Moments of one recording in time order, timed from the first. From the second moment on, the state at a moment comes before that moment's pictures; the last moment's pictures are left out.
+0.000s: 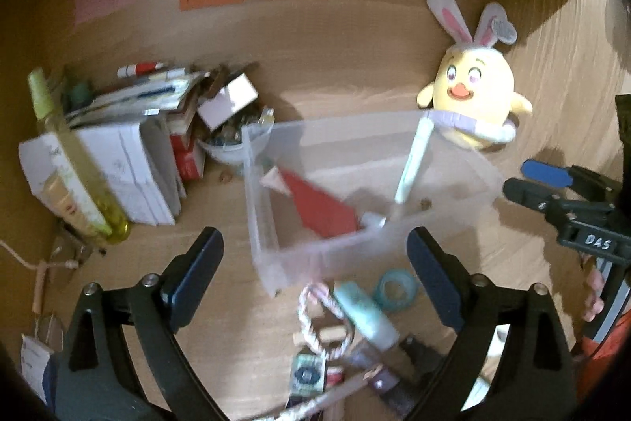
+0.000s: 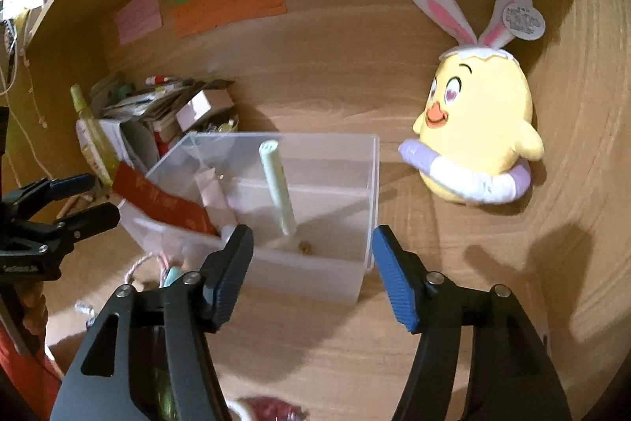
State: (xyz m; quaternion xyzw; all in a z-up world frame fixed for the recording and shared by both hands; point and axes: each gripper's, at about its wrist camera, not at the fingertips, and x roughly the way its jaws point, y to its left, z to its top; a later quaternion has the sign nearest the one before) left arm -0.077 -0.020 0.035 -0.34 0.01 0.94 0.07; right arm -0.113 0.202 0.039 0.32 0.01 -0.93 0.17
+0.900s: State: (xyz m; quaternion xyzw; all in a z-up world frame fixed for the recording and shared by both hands) left arm -0.010 -0.065 -0.049 -0.44 0.00 0.90 0.05; right arm -0.025 0.185 -0.013 0.39 0.02 -0.90 0.18
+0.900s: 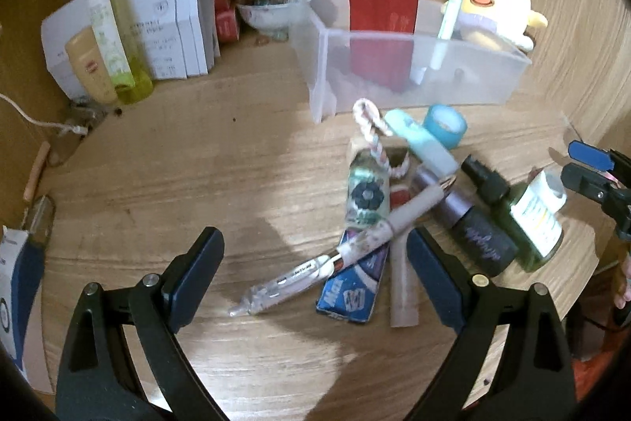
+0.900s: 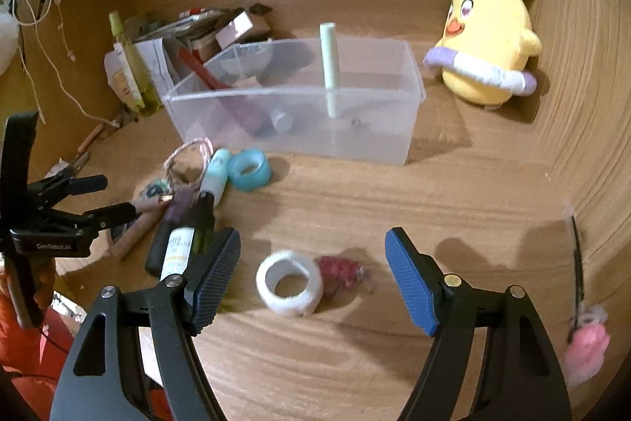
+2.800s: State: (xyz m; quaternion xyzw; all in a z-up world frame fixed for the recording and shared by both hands) left arm -0.023 -0.061 0.019 -0.35 -0.05 0.93 0.11; right arm -0.041 0.177 0.005 0.35 -0.02 -0.91 0.20
